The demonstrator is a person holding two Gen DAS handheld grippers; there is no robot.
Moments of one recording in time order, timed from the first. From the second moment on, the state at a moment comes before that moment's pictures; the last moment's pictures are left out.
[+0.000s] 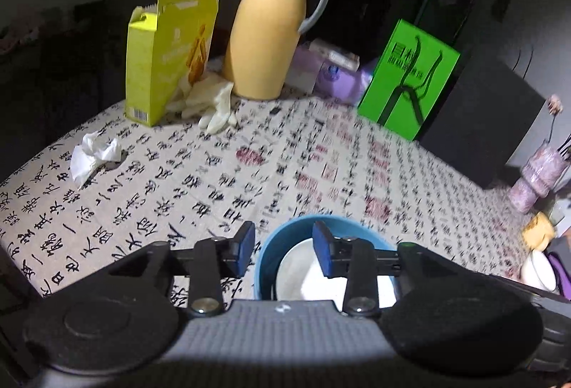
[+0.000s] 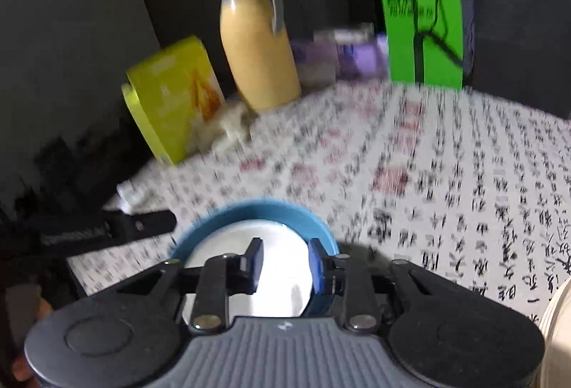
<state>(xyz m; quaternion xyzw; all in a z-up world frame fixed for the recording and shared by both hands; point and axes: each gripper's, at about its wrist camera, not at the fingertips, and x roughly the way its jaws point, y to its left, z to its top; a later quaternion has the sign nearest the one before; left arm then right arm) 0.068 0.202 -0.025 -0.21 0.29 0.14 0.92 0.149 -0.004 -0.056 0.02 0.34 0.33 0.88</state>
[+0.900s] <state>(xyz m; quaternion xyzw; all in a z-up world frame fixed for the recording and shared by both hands) 0.061 0.128 -0.016 -0.16 0.21 0.15 0.95 0.122 -0.146 -0.079 0.09 0.20 0.25 0.94</state>
